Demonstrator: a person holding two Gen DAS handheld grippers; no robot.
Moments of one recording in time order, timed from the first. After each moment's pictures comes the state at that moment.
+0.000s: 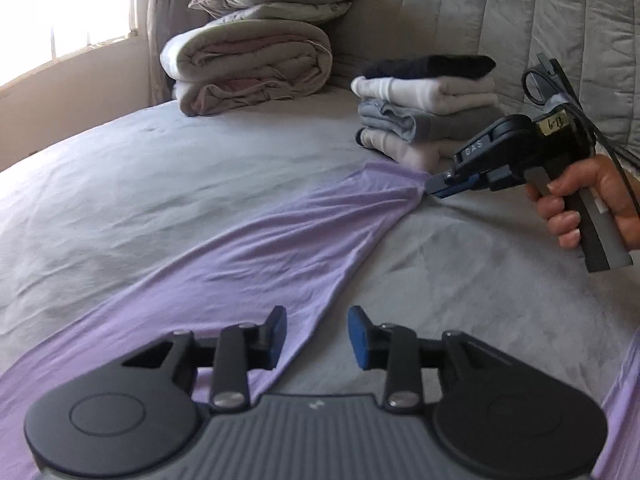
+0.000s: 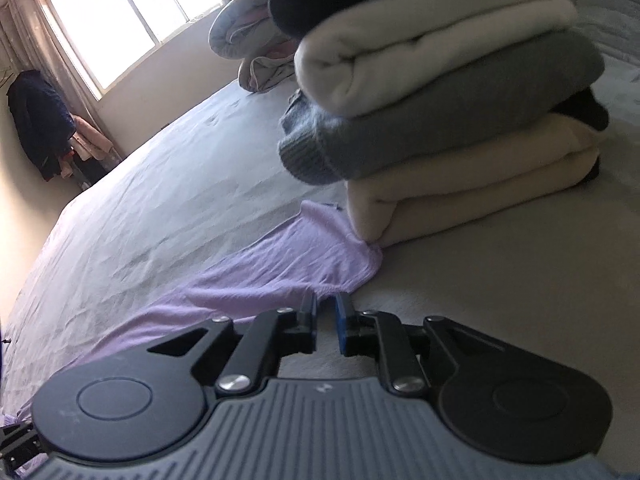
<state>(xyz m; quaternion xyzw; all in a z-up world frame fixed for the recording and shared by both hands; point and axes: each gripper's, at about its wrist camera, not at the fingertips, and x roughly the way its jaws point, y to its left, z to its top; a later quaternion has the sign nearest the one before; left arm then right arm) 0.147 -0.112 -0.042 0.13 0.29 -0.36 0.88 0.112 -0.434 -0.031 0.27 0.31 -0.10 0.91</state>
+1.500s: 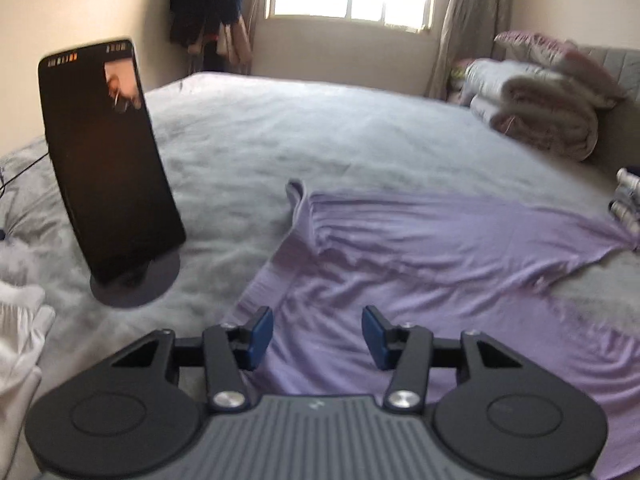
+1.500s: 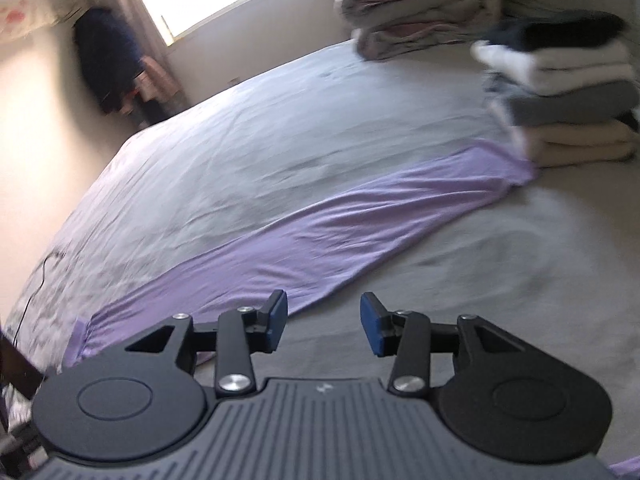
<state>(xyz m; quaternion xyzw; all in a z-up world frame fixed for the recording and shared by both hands) 0.036 0.226 -0.032 -0.04 0.30 -0.03 0.95 0.073 -0.217 0.020 0.20 0.35 0.00 0.92</state>
